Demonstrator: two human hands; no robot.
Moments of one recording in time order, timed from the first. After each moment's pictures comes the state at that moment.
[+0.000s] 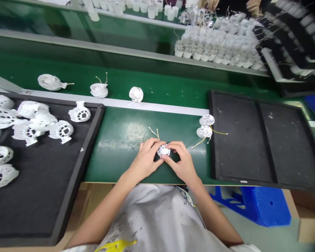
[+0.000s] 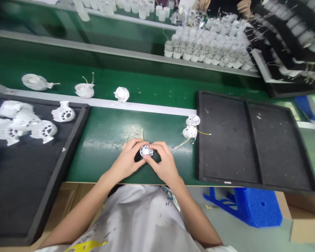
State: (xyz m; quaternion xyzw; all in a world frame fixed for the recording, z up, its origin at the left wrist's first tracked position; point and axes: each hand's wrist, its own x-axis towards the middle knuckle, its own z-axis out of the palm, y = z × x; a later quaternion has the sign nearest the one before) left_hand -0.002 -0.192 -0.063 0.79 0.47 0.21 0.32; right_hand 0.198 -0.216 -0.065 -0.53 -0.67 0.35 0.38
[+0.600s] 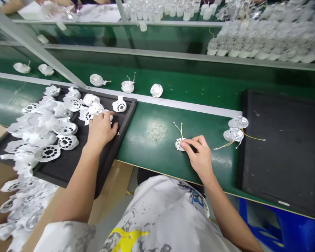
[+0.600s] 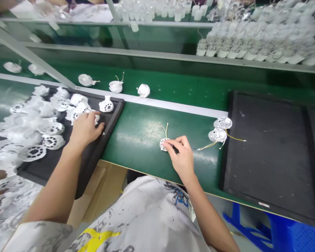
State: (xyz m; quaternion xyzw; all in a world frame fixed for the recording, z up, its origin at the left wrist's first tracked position) left_hand -0.203 -0.161 -0.008 0.65 0.76 0.09 -0.03; right_hand 0.183 -0.202 -0.069 -0.56 -0.64 0.32 0.41
